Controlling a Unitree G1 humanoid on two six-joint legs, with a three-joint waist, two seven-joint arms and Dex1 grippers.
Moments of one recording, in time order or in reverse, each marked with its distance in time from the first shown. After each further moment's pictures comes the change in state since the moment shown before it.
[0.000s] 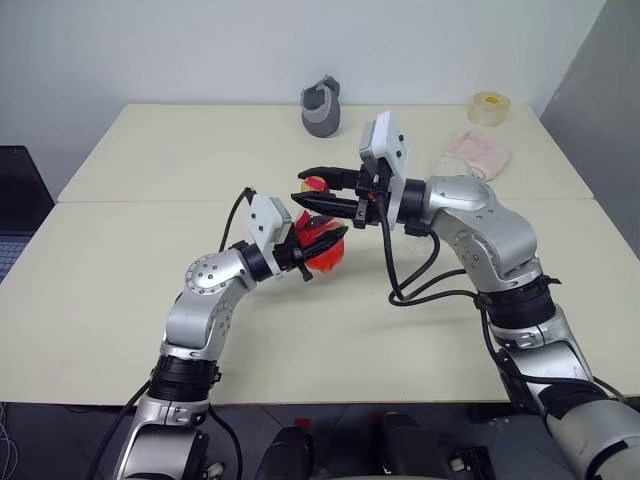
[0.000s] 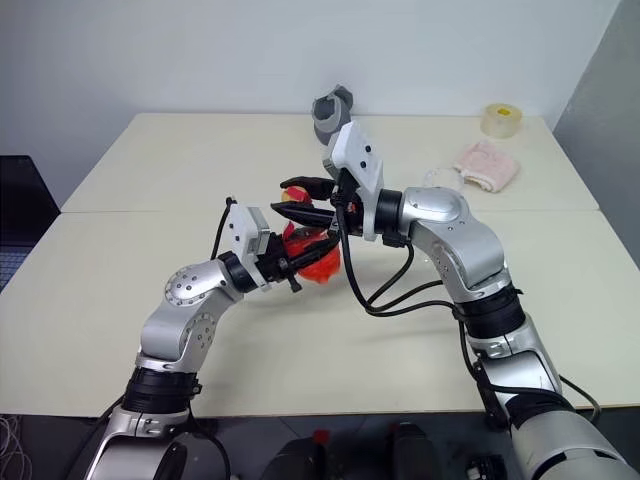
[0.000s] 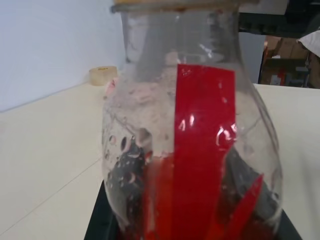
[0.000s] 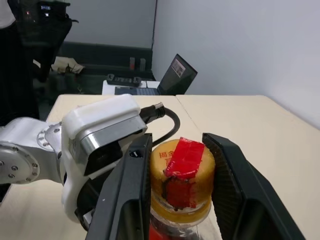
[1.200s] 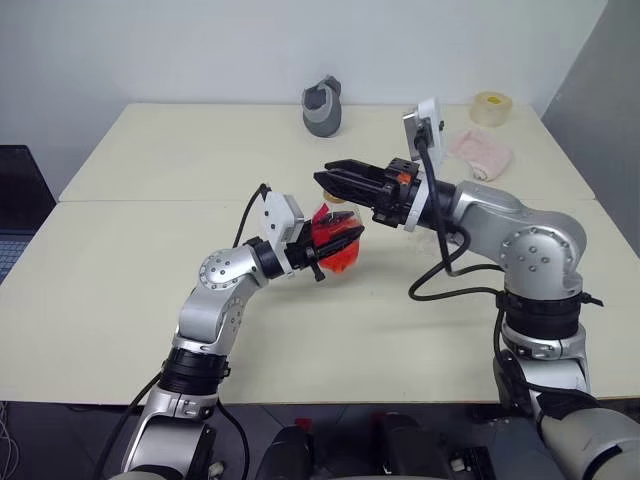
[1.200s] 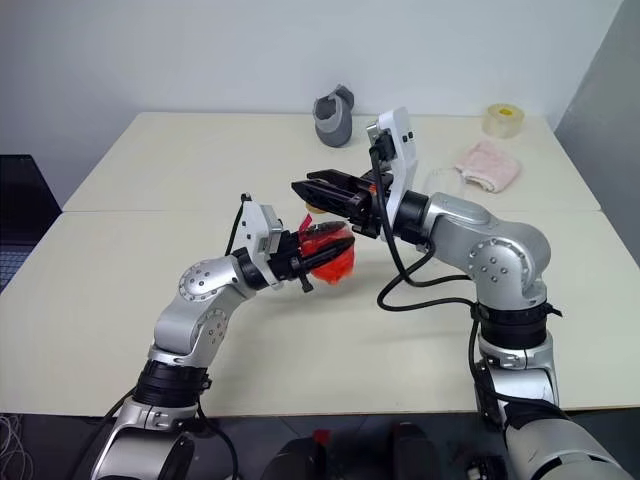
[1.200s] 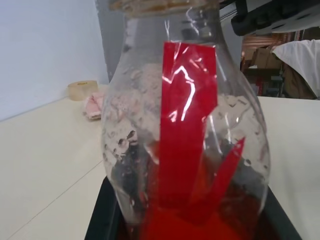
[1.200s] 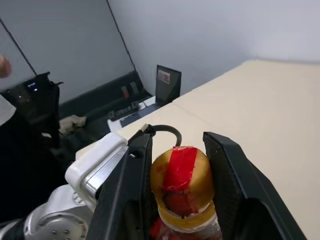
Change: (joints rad) left arm -0.043 -0.024 -0.054 0.037 -0.029 -0.039 -0.027; right arm 0.048 -0.001 -0.244 -0.205 0.434 0.478 -0.418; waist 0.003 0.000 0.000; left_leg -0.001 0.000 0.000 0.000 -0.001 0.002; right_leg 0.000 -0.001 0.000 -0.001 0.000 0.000
